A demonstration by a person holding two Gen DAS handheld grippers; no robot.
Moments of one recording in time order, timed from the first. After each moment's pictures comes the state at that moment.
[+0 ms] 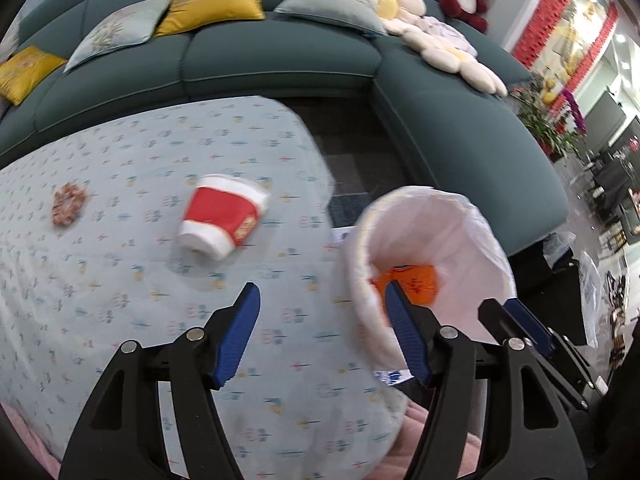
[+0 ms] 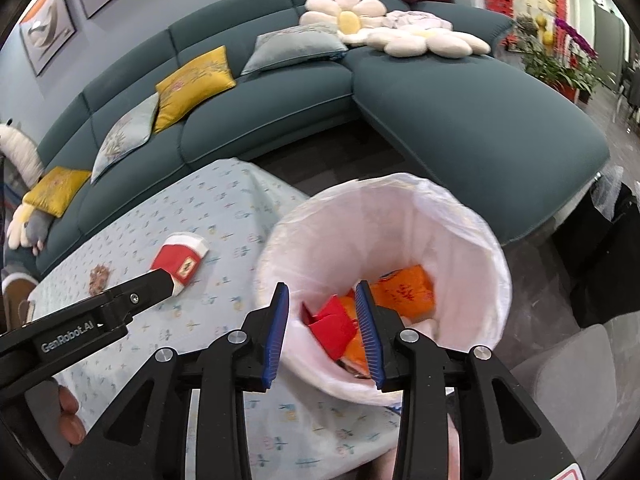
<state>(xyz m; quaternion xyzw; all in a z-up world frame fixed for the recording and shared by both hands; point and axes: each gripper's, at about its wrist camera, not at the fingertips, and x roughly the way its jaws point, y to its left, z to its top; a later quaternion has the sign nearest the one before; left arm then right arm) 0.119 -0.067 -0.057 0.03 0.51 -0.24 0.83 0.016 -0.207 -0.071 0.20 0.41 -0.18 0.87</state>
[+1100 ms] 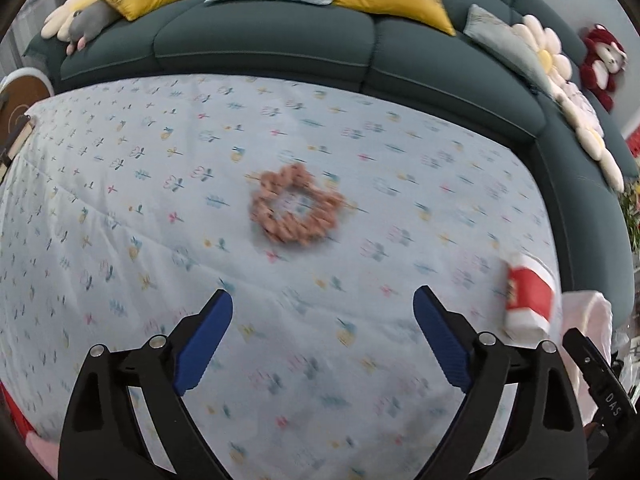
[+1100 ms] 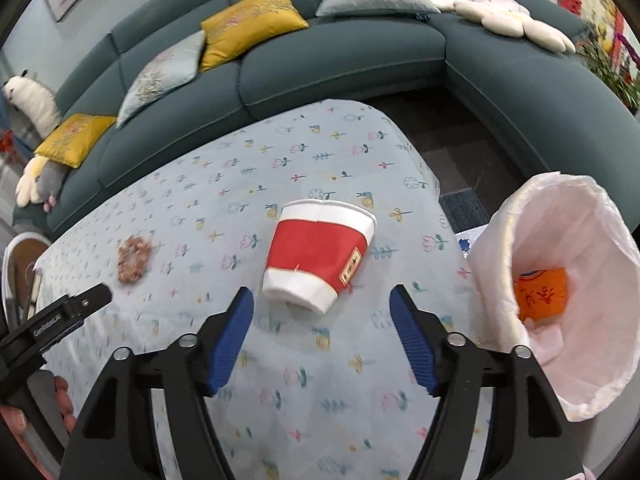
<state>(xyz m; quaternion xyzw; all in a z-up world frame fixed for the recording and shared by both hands) 0.280 0.180 -0.113 -0.04 0.54 -0.06 0.84 0.184 -0.078 -0.120 0.20 0.48 -0.13 0.85</state>
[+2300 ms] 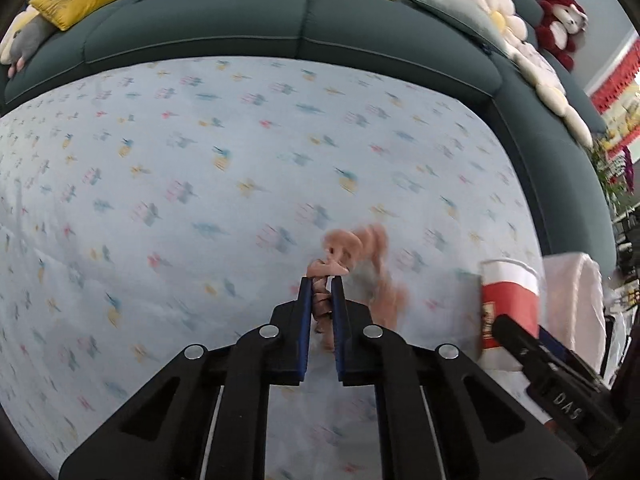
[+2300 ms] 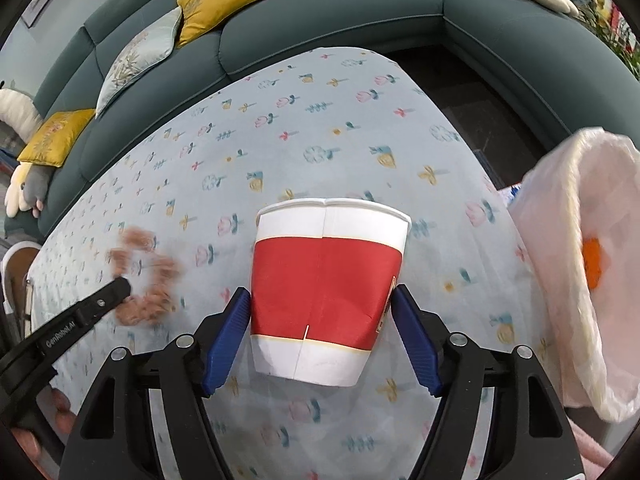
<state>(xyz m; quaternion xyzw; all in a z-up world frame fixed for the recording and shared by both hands) 0.277 0.111 -0.146 -0.01 0.55 -0.16 0.82 0.196 -0.076 -0.168 0.23 0.51 -0.13 0.82</state>
